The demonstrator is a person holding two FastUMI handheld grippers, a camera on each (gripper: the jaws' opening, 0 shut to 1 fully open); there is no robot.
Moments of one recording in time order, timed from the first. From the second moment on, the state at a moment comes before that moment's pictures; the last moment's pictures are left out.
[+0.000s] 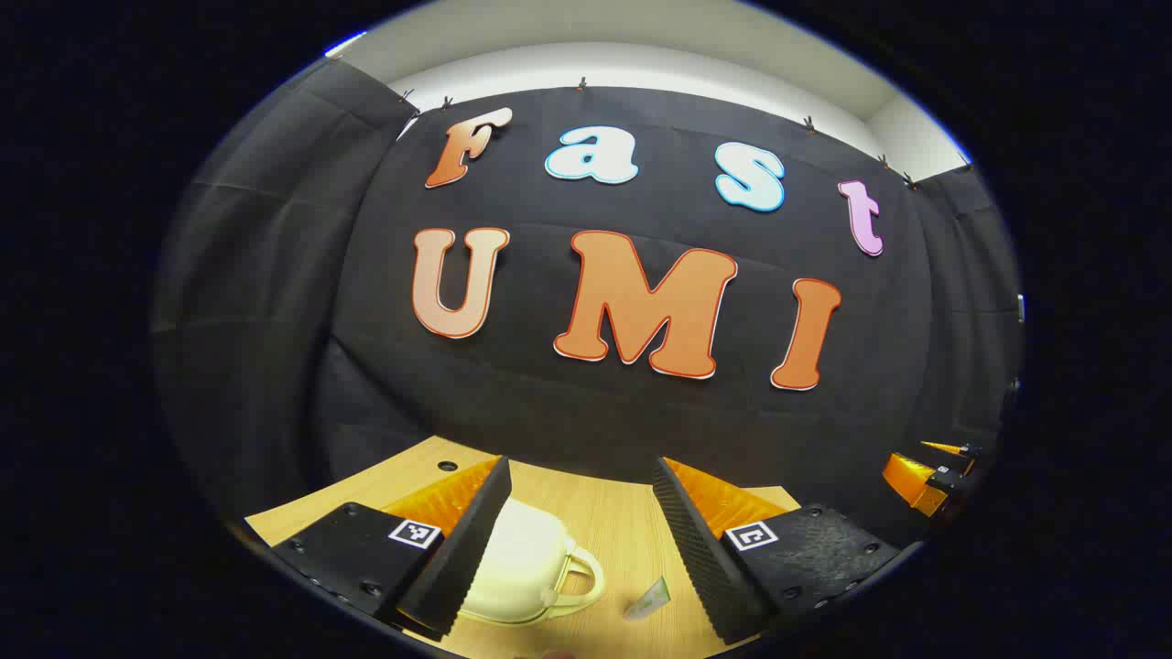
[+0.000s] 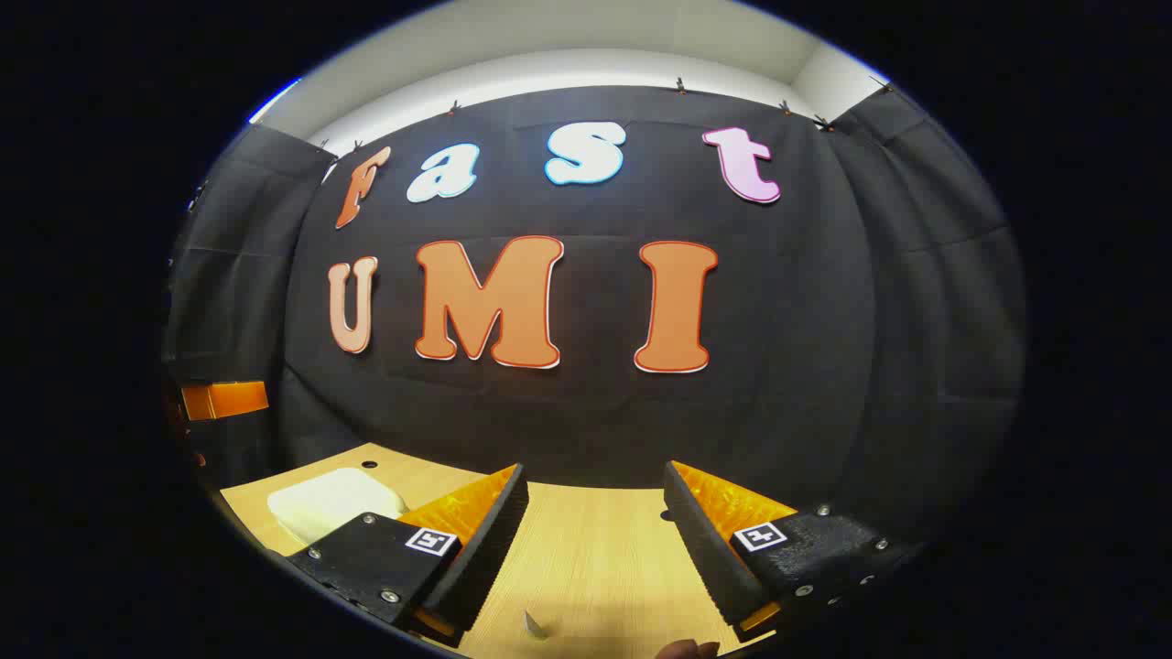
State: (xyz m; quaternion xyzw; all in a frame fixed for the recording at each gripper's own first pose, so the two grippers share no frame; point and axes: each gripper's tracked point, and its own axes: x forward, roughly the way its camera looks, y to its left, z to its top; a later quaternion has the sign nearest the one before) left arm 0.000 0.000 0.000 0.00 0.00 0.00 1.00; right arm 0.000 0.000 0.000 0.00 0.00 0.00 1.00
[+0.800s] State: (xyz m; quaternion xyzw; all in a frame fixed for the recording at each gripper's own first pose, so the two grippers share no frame) left arm 0.069 0.038 -0.006 0.05 0.02 -0.06 1.00; right arm 0.022 0.038 -0.010 0.01 0.02 -0.07 1.00
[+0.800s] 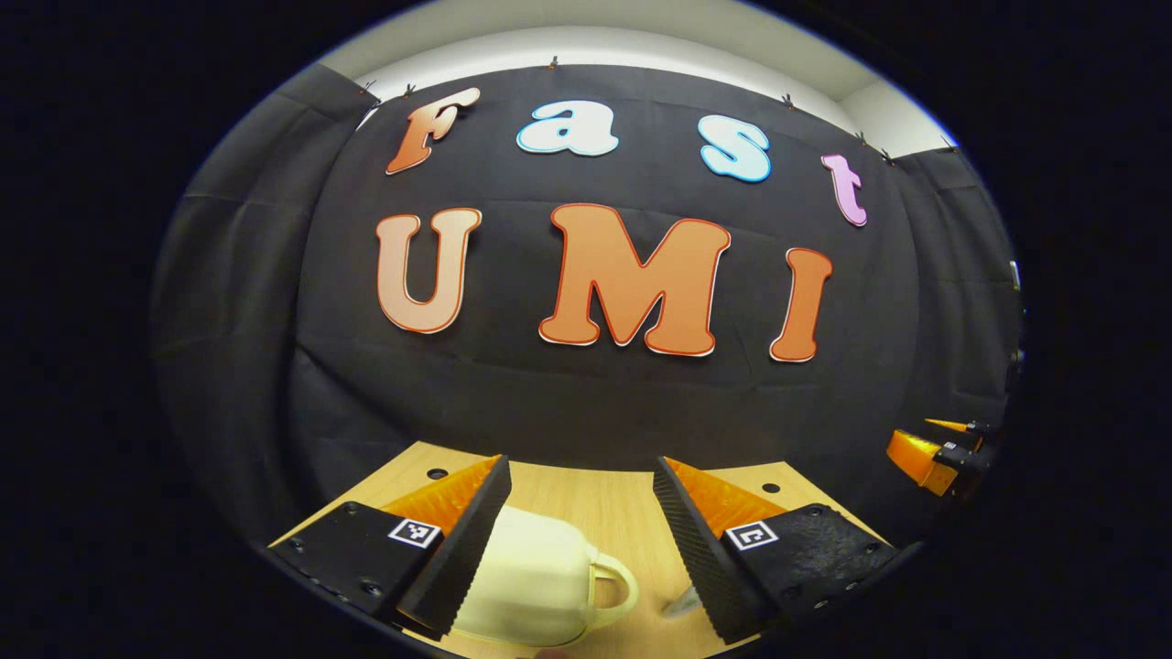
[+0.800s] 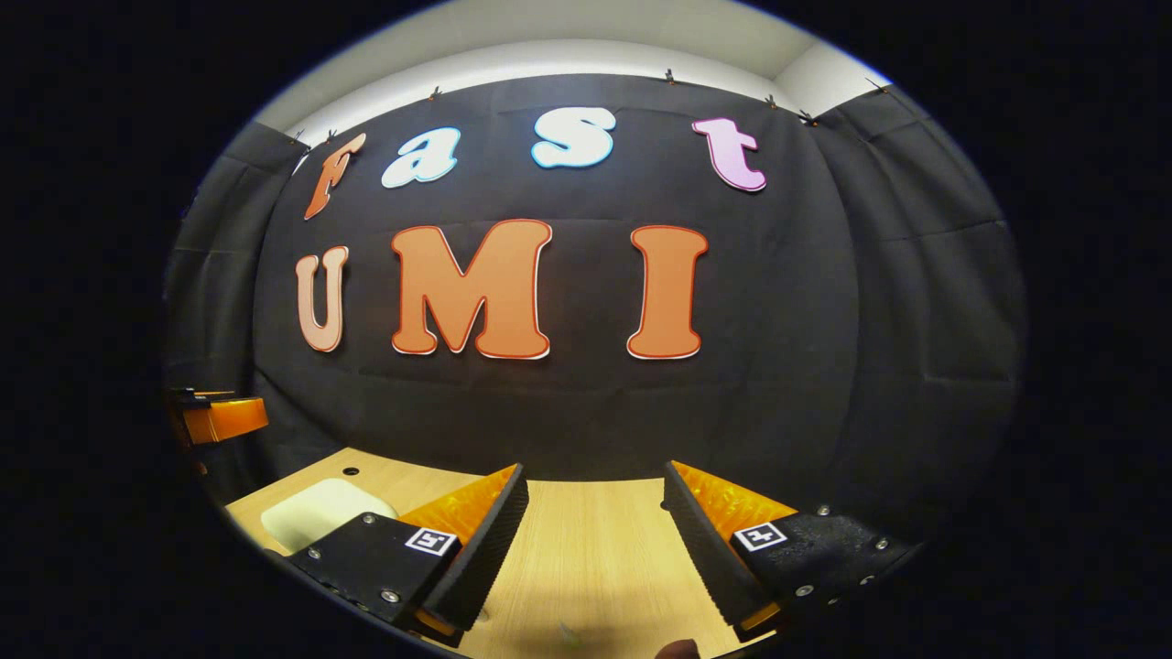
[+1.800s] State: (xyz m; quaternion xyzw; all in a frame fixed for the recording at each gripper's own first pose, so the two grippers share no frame) left arm 0.063 0.015 -0.183 0.44 0.14 -0.10 0.88; right arm 0.002 0.007 -0.079 0.00 0.11 -0.08 0.99
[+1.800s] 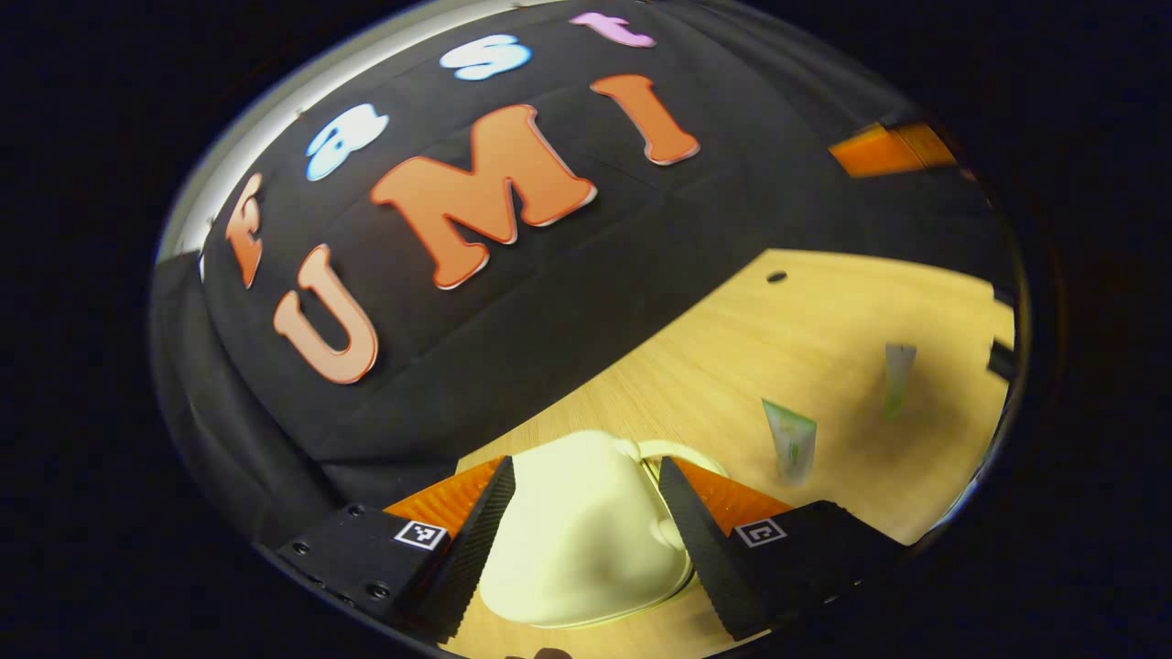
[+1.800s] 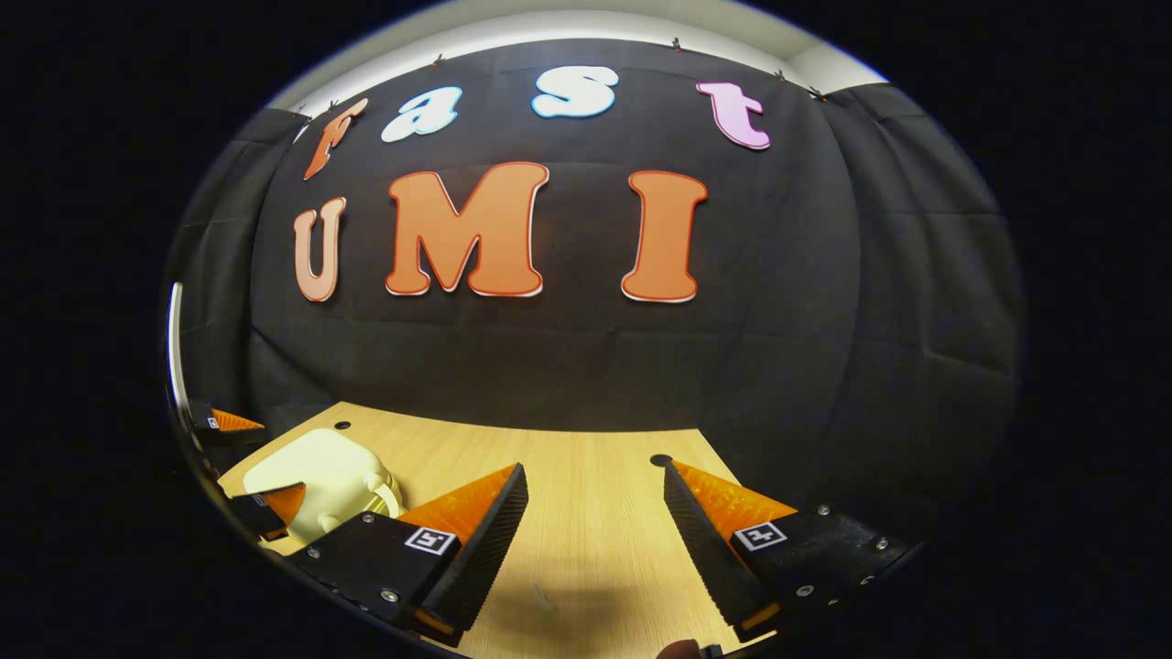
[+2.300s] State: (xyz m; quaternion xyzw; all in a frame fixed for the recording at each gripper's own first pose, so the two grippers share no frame) left arm 0.068 0.021 -0.293 0.60 0.21 -0.13 0.76; right arm -0.026 -0.049 -0.119 0.02 0.16 -0.14 0.98
